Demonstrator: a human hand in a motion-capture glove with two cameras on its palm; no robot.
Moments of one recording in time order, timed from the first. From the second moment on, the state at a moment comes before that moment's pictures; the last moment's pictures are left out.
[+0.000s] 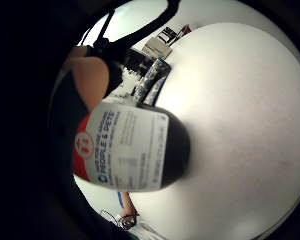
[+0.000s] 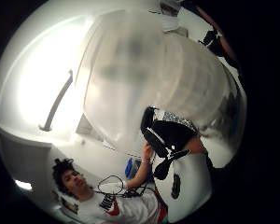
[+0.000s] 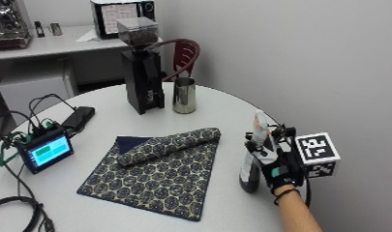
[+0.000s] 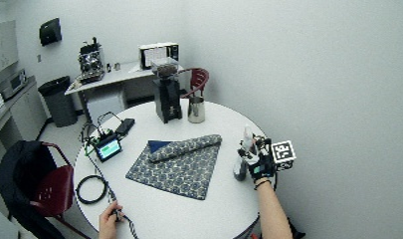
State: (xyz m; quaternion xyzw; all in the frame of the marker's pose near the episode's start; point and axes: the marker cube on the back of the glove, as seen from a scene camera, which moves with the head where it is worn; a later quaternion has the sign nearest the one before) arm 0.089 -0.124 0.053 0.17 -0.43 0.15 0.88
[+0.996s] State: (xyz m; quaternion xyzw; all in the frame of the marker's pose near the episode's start) arm 0.084 -0.143 0.038 0.21 -0.43 0.12 0.87
